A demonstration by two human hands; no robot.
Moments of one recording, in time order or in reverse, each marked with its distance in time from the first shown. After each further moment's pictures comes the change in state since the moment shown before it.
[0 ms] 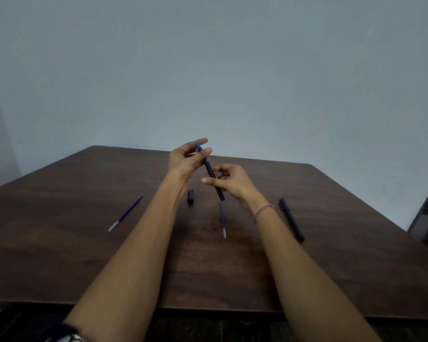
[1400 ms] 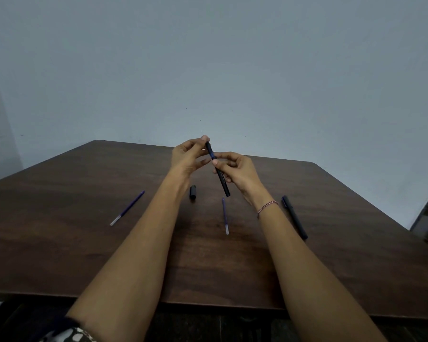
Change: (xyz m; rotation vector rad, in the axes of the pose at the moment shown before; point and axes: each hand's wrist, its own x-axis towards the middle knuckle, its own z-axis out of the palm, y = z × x) left_hand -0.006 0.001 -0.002 -0.091 0.025 -0.075; right_hand -0.003 -0.007 0.000 0.186 0.104 -0.084
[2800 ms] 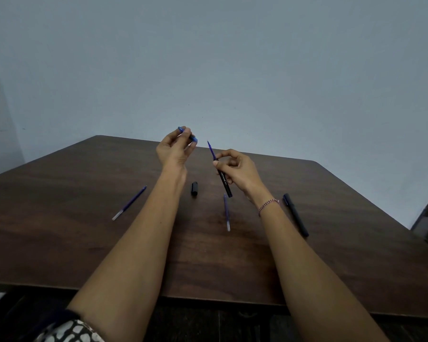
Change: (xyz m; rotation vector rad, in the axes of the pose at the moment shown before) left_hand 0.005 0.009 -0.006 -0.280 0.329 0.098; right_hand 0.000 0.002 0.000 -0.191 -0.001 -0.025
